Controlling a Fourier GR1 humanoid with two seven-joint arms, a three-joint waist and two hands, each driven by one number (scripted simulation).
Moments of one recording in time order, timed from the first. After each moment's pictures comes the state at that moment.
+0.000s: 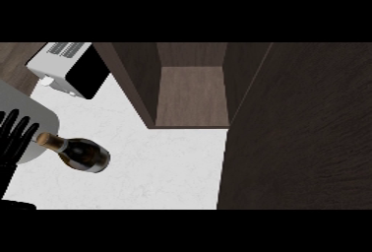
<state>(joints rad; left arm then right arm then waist) 0.10 0.17 0.41 -1.78 0.51 -0.42 0.18 -0.05 -0.10 0.15 -2.50 -0.06 0.03 0.63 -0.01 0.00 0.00</state>
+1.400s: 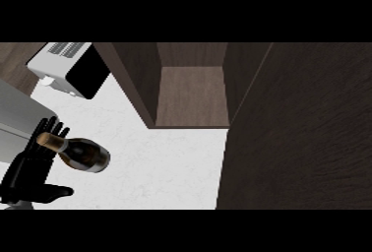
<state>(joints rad) -0.02 0.20 0.38 -1.24 0.28 -0.54 -0.24 -0.07 -0.08 0.16 -2.50 -0.05 0.02 0.65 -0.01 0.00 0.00</state>
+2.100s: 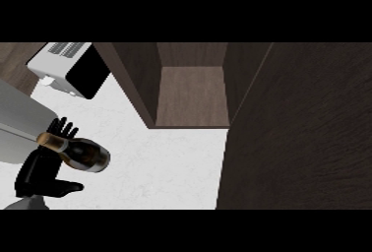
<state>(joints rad) -0.09 0.22 0.36 -1.05 0.21 -0.54 -0.38 -0.07 -0.10 0.13 -2.50 -0.06 0.04 0.64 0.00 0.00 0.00</state>
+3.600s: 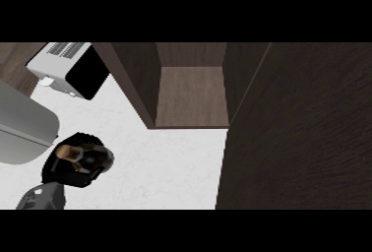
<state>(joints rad) -0.25 0.25 0.24 -0.71 0.09 -0.55 -0.64 -0.11 -0.08 0.12 -2.49 -0.05 0.05 0.67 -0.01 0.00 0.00</state>
